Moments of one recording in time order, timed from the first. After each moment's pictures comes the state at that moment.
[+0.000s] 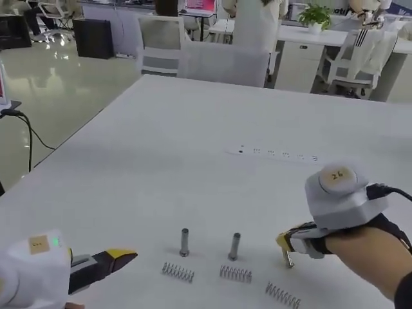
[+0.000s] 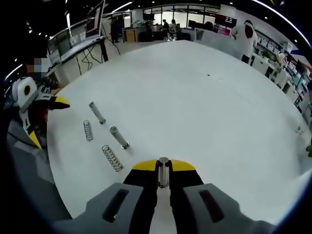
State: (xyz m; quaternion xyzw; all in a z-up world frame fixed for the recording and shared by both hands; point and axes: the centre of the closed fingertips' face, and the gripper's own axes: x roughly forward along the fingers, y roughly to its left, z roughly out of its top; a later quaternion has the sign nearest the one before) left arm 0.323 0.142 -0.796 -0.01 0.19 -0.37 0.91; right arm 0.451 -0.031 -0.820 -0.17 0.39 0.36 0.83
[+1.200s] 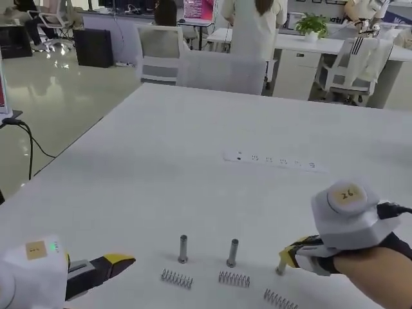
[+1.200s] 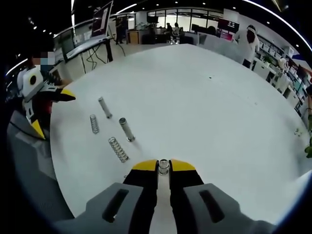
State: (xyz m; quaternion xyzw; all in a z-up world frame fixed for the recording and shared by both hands) left arm 0.322 0.142 -0.792 0.00 0.19 -0.37 0.91; right arm 0.438 -0.035 -0.818 -0.18 0.37 0.37 0.83
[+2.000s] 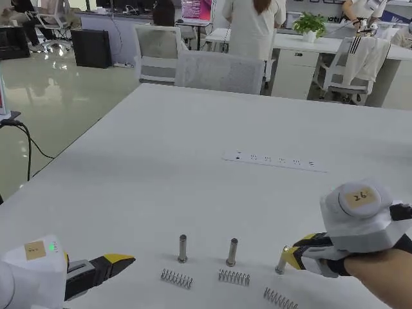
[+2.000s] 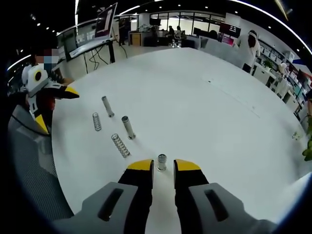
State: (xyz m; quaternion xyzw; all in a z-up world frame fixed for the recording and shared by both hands) left arm 0.321 0.141 -0.791 0.00 0.19 -0.38 0.91; right arm 0.428 -0.046 -0.809 -0.19 0.35 0.38 0.84
